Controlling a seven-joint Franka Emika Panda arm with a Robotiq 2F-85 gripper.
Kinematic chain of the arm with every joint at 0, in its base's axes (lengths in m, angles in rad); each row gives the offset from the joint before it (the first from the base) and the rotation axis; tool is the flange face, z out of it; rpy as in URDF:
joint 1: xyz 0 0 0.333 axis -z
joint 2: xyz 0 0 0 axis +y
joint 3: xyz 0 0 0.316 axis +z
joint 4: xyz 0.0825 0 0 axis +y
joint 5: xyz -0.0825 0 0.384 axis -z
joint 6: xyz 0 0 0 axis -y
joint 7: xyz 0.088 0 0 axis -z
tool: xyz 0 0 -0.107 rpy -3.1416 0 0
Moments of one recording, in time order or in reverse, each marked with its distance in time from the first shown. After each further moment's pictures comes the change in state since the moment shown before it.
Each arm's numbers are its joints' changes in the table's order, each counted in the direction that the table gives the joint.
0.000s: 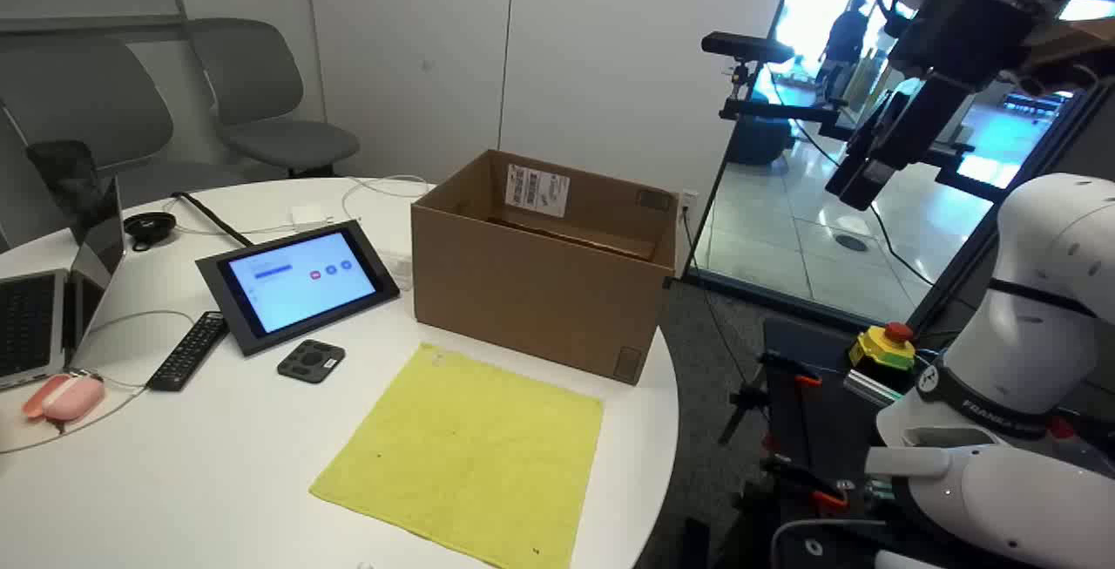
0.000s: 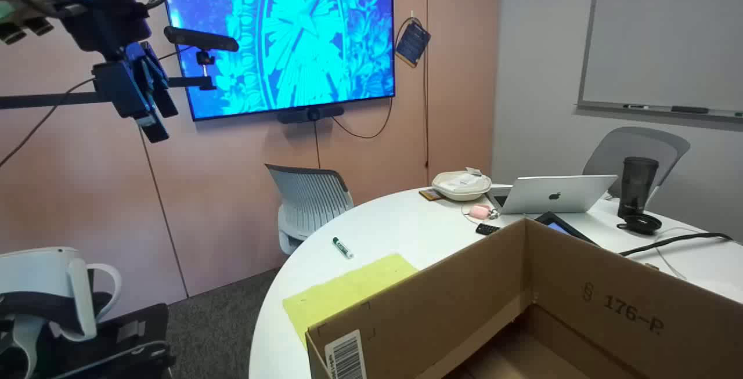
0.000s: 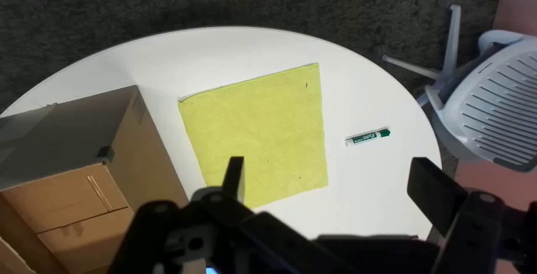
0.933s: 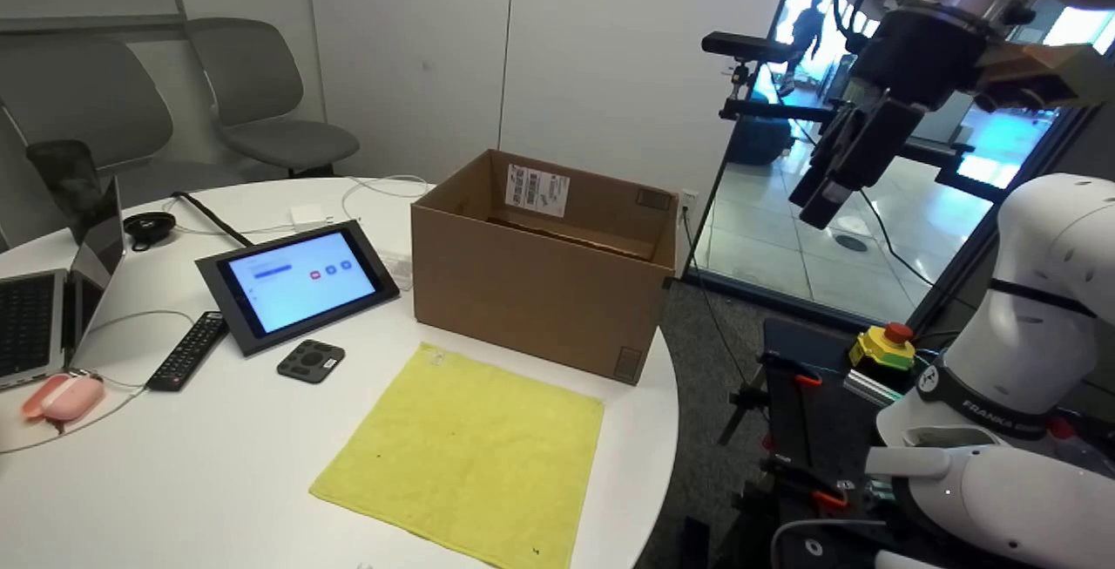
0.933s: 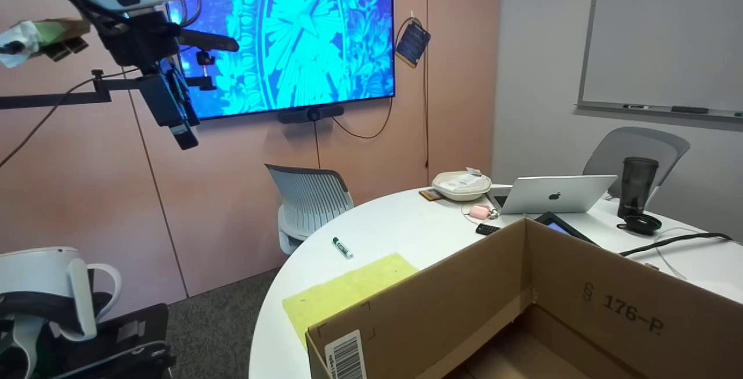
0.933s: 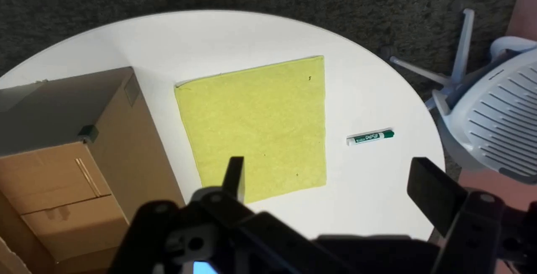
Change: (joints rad) arm 0.001 0.124 0.041 -0.019 0.009 0.110 -0.038
